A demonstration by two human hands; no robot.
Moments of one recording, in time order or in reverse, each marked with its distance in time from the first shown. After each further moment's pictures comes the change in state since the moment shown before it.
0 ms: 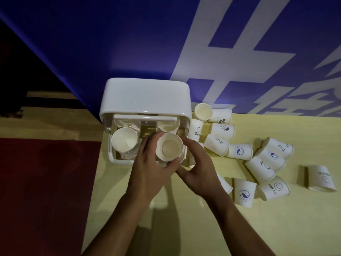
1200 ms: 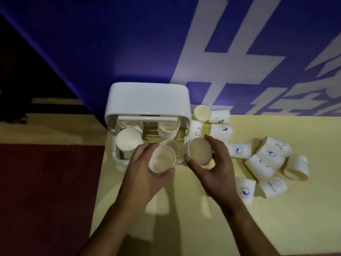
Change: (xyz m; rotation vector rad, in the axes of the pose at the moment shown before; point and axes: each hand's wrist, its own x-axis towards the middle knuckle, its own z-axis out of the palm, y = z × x) left_hand -0.022 -0.006 -0.031 0.070 -0.083 -0.006; right_hand -0.022 -0.021 -0.028 0.007 0.252 0.202
